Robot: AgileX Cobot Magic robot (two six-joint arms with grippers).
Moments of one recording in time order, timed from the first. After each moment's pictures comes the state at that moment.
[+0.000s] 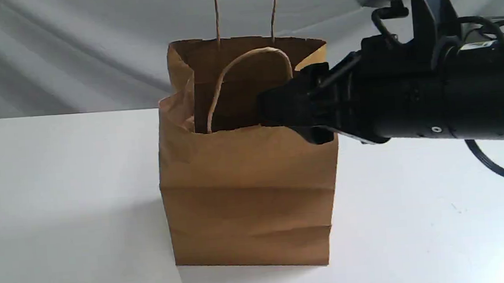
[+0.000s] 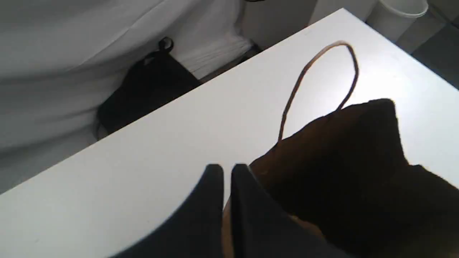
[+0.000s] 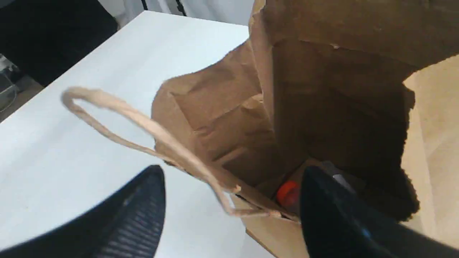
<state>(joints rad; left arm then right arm) -0.08 1.81 -2.13 -0.58 1.23 0.51 0.53 1.24 -0.91 1.08 0.31 -0.83</state>
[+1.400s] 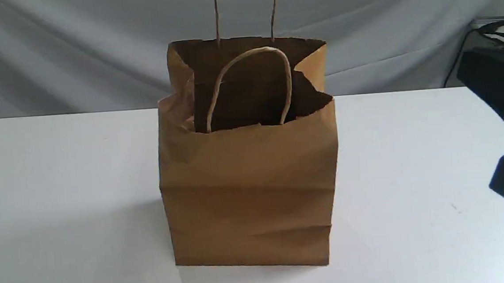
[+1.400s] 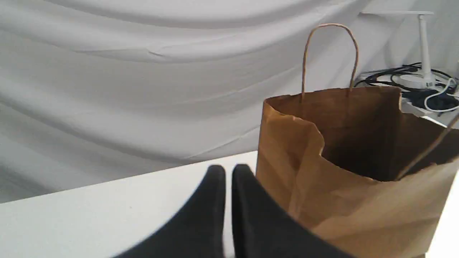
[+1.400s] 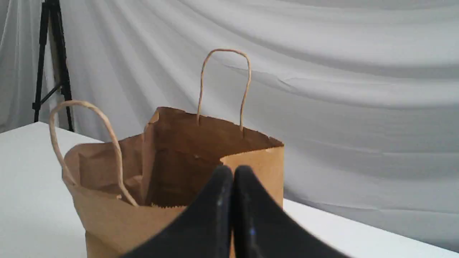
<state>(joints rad) -0.08 0.54 -0.64 -0.65 0.42 0.63 0.53 0.73 -0.49 0.32 -0.12 -0.33</state>
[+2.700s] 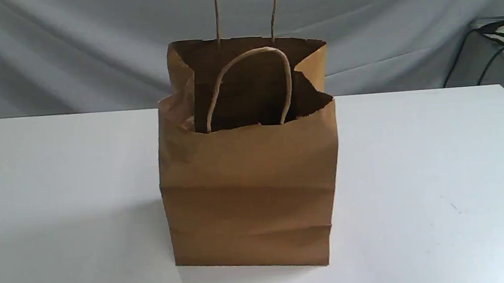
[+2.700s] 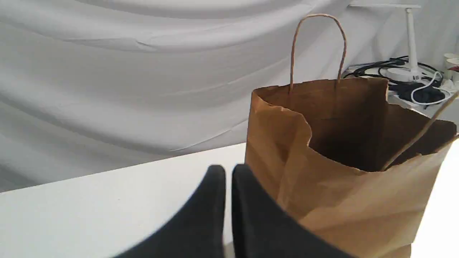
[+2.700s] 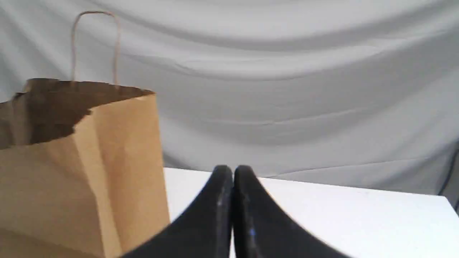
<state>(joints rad) -0.08 0.54 -0.64 -0.66 0.45 0.63 0.17 0.35 -0.19 0.37 -0.10 -0.31</state>
